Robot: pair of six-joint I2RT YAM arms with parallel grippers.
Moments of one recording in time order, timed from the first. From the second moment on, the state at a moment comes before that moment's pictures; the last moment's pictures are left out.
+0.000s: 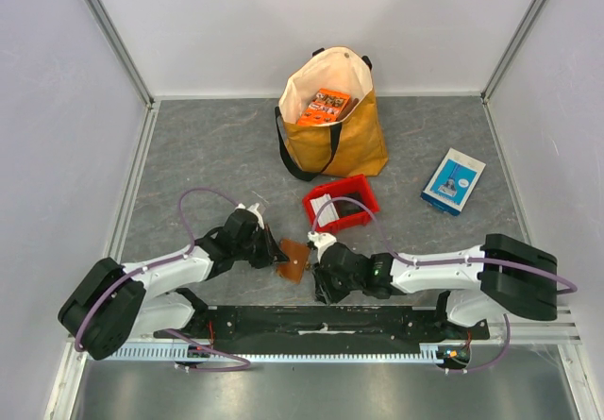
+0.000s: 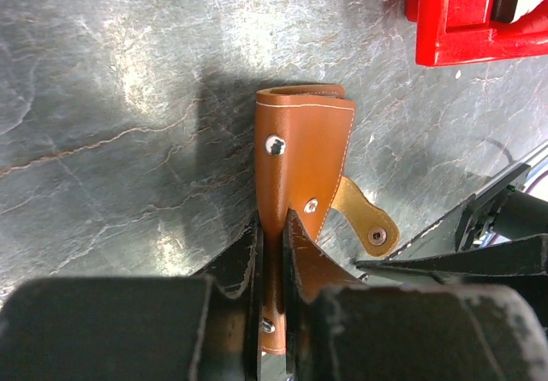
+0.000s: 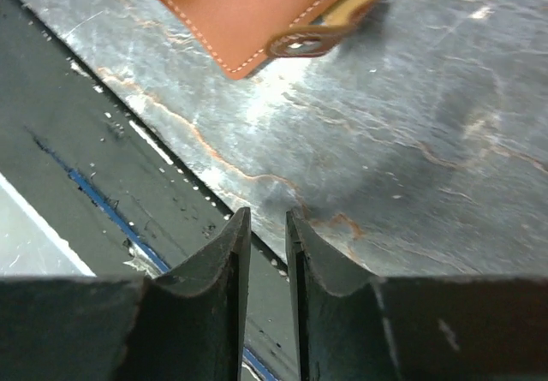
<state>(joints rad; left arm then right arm) -0.65 1.17 0.34 0.00 0.24 -0.88 1.24 1.41 0.56 -0.03 -0.02 0.66</state>
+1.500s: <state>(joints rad) -0.65 1.18 0.34 0.01 0.26 -0.83 1.13 1.49 0.59 0.11 0.12 0.81</state>
